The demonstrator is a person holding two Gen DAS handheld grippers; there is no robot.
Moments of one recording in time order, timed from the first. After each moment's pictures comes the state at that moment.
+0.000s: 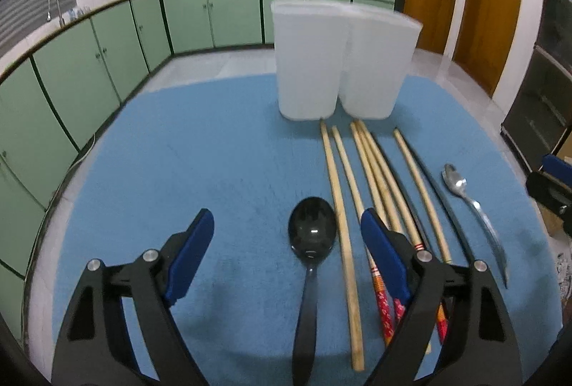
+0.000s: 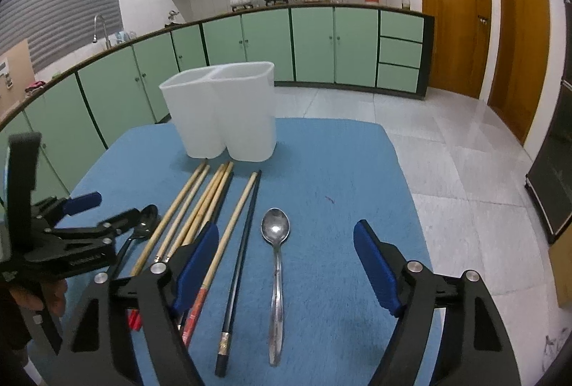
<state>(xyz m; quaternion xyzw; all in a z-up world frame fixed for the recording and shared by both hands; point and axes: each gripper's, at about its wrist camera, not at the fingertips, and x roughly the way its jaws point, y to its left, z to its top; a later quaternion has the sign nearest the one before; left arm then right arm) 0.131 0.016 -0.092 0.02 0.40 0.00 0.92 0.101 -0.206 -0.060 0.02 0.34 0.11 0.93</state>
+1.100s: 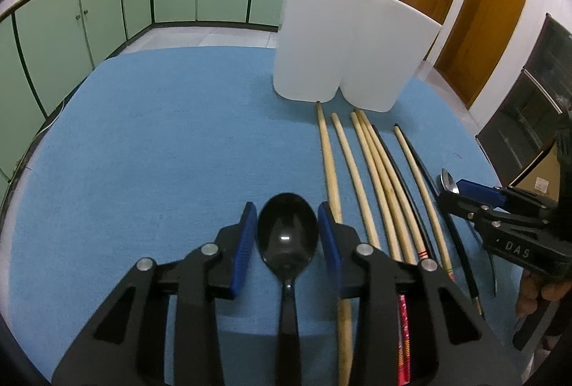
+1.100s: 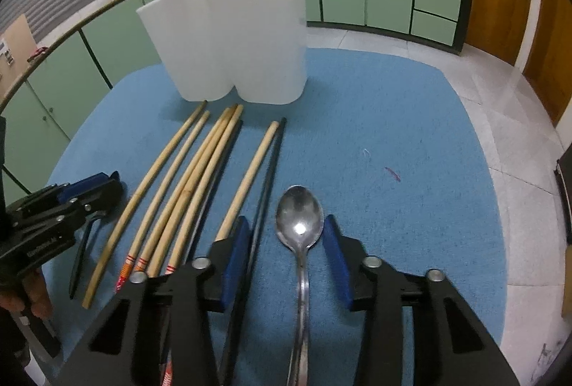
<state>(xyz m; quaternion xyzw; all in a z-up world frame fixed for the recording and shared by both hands) 0.149 0.040 -0.110 -0.06 0.43 -0.05 0.90 0.169 -0.177 -0.110 0.00 0.46 0.17 0.87</state>
